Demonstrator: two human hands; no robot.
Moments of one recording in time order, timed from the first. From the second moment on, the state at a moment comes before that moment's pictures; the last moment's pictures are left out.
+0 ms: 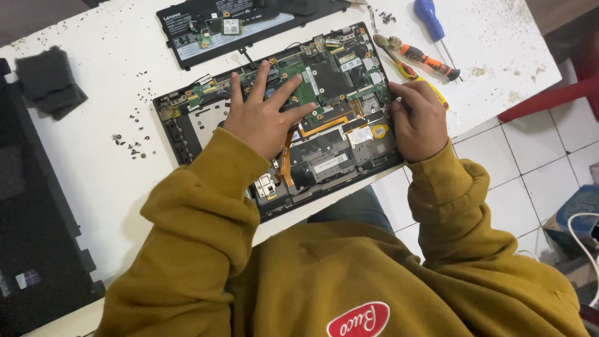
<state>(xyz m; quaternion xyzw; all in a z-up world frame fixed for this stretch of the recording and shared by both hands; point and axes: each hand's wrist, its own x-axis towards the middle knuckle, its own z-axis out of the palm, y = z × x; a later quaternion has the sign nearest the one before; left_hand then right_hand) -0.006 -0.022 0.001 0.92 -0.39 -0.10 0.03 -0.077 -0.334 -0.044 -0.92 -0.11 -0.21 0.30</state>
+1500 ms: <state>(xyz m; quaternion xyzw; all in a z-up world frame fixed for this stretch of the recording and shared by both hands) -0.001 -0.021 -0.020 0.92 -0.38 -0.01 0.09 -0.031 -0.249 -0.026 -0.92 -0.31 -0.19 0.11</state>
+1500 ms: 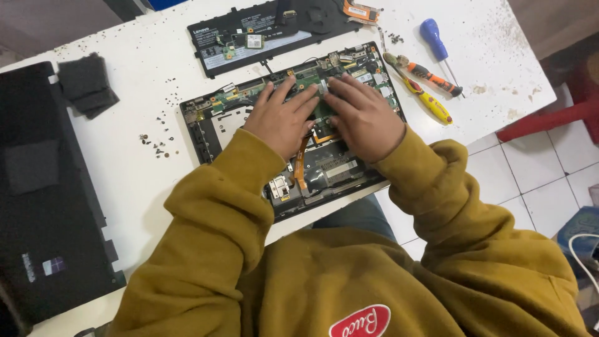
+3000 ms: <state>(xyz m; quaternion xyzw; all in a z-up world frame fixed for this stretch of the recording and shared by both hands) 0.012 0.017 -0.020 0.97 -0.25 0.02 0.04 0.106 -0.150 -0.001 -0.94 -0.25 0.06 0.22</state>
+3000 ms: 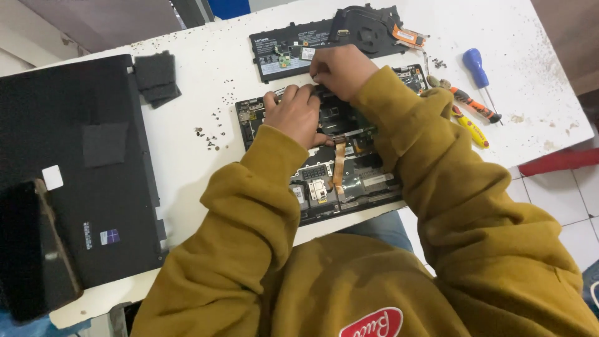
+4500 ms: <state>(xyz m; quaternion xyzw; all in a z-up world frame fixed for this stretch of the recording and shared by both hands) 0.003 0.011 -0.003 0.96 -0.26 -0.05 0.01 0.023 -0.223 0.082 -0.93 -0.32 -0.13 0.16</state>
